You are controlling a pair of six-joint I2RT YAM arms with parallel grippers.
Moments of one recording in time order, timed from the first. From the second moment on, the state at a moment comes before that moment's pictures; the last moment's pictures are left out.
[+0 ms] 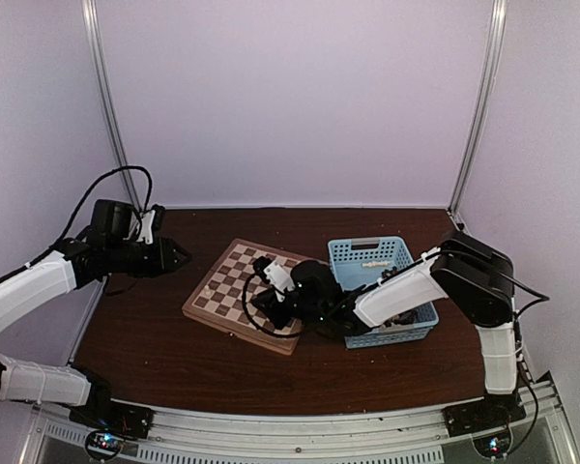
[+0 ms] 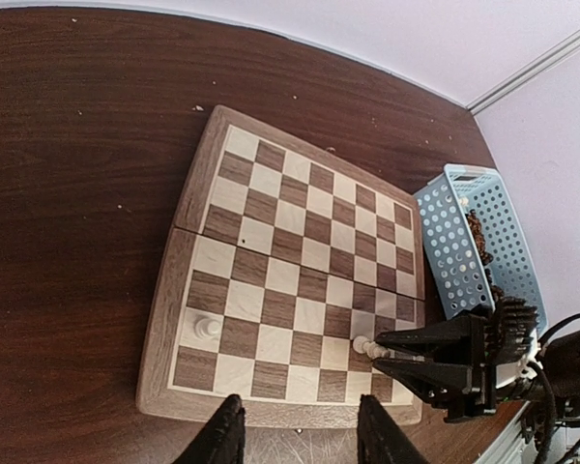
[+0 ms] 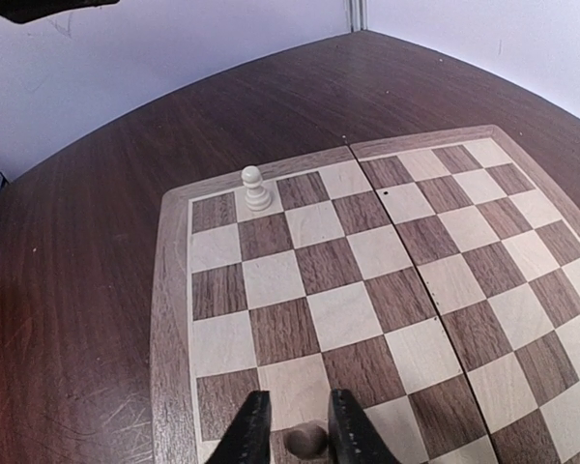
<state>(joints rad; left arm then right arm) -0.34 1.11 0.81 -0.35 0.31 -0.45 1.01 2.10 1.16 0.56 -0.03 0.14</state>
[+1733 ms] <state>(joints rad) -0.83 1.77 1.30 -0.58 0.03 -0.22 0.72 1.43 0.83 0.08 0.23 0.11</state>
